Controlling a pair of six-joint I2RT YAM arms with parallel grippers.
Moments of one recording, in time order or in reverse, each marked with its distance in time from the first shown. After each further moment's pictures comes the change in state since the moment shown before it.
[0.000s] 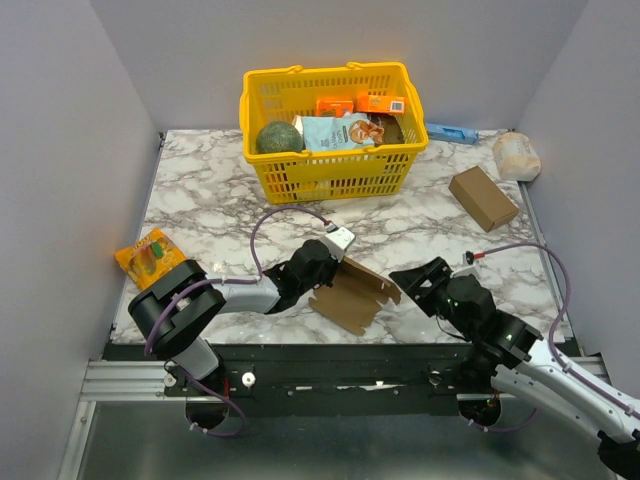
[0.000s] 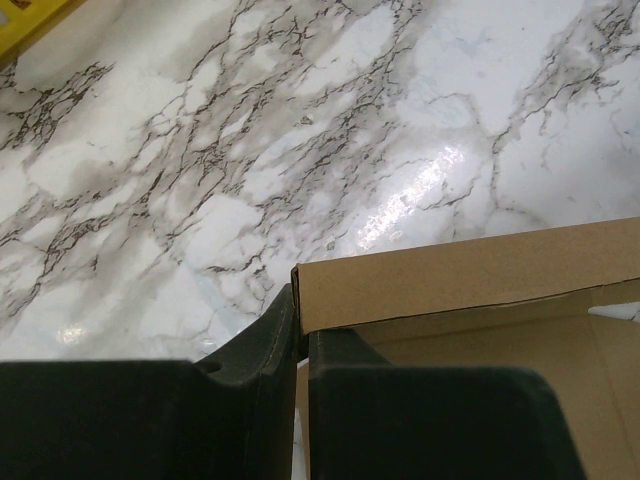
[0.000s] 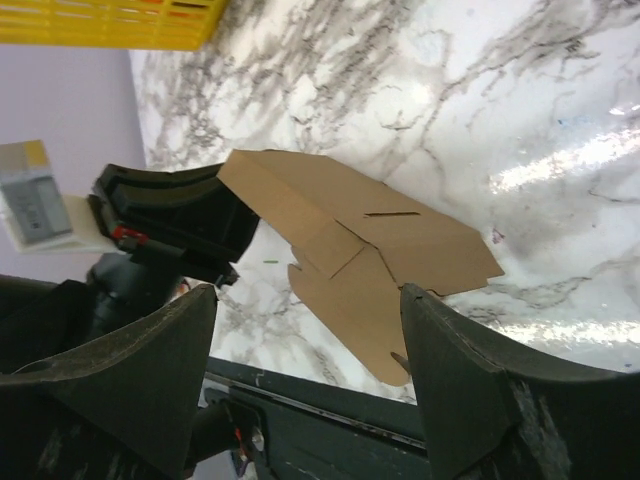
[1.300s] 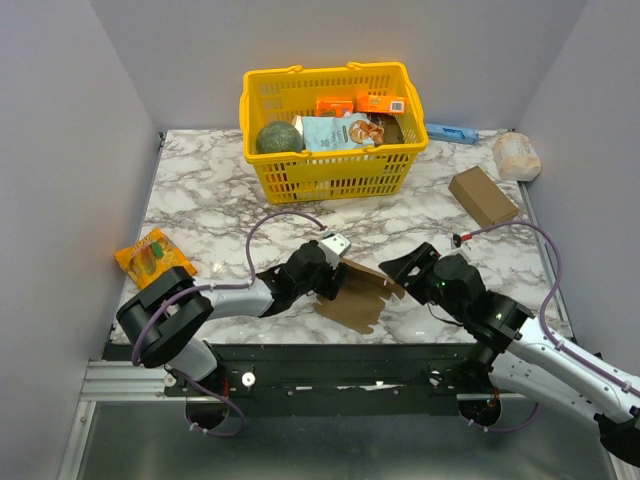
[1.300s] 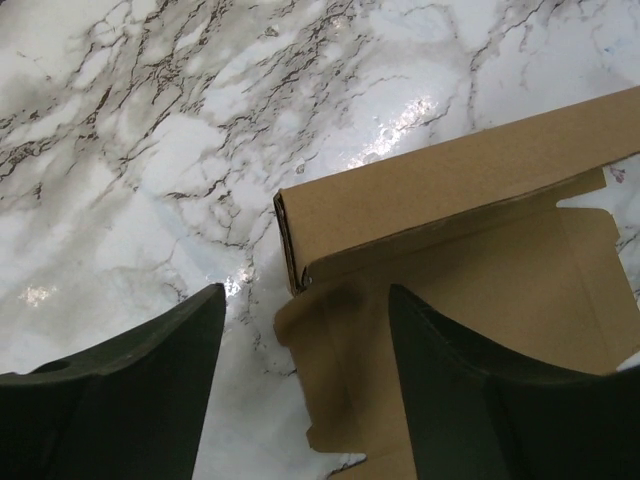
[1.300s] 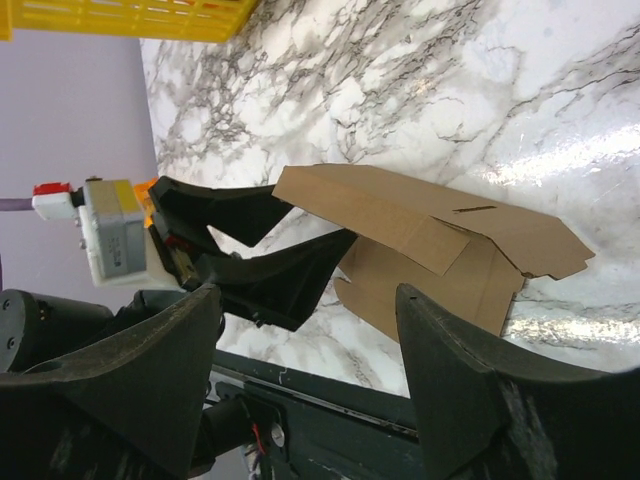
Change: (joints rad) left arm -0.001 -0.105 -0.049 -0.137 0.059 -0.056; right arm 0.000 0.200 0.169 0.019 -0.028 -0.044
